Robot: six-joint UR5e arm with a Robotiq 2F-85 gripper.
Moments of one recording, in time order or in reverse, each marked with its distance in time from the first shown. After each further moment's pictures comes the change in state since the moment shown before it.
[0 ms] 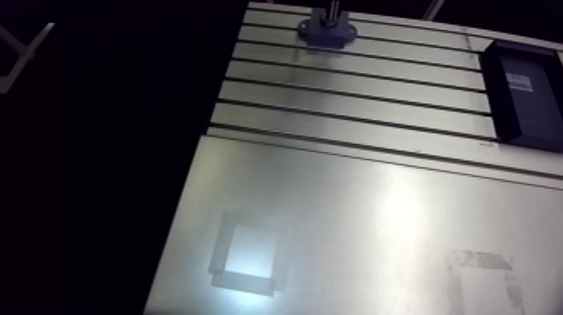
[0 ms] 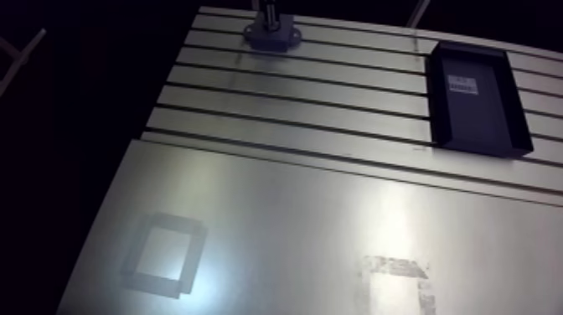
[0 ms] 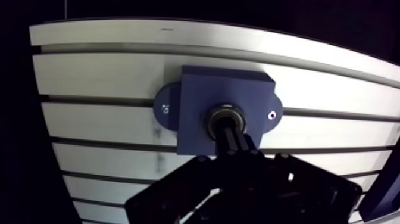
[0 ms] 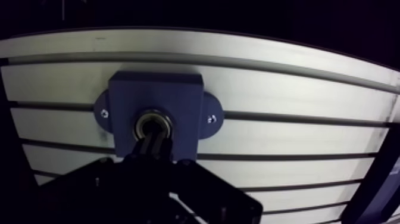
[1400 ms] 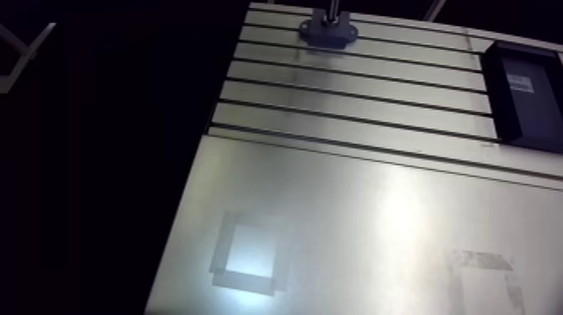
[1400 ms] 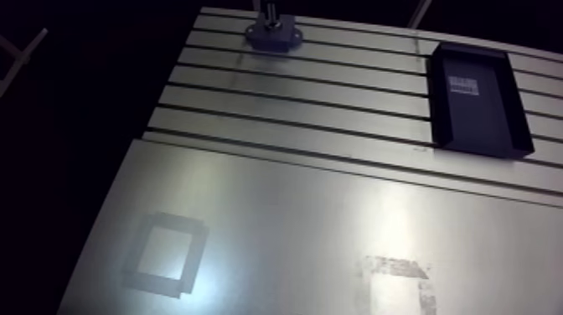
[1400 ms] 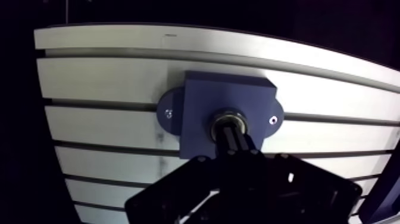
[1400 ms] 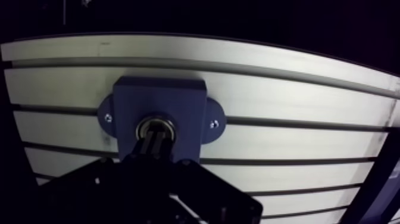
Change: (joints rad) arm 0.004 -0.002 0.007 -0.028 -0.002 -0.002
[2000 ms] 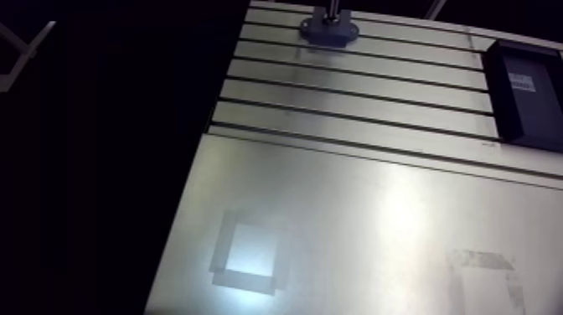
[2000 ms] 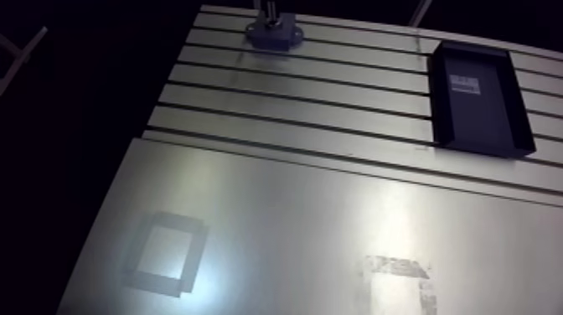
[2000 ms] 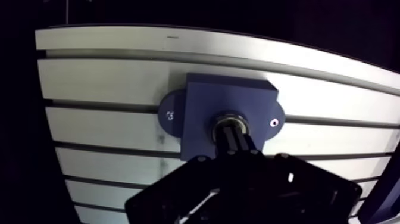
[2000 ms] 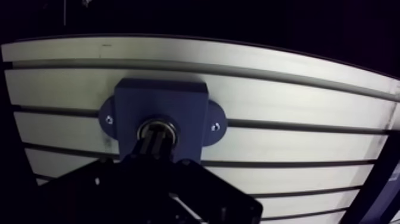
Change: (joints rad) arm 0.001 0.004 -0.005 -0.002 0.000 -0.005
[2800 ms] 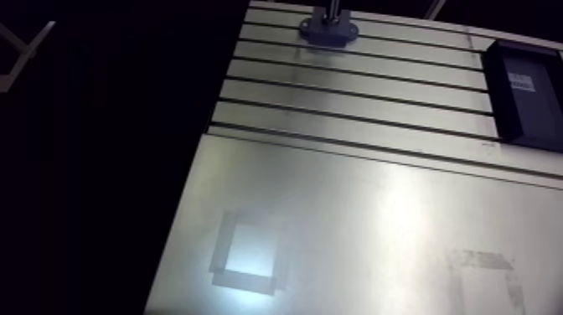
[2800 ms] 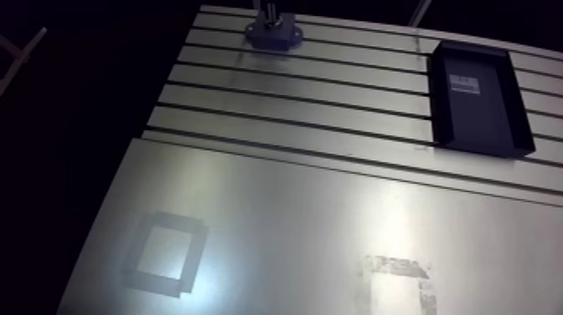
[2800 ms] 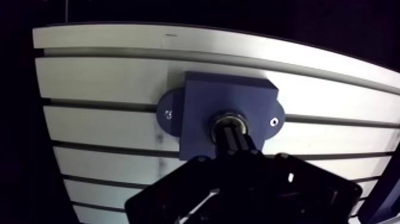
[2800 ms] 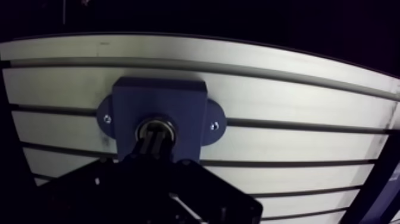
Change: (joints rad) arm -0.001 0.000 0.005 0.000 -0.001 -0.002
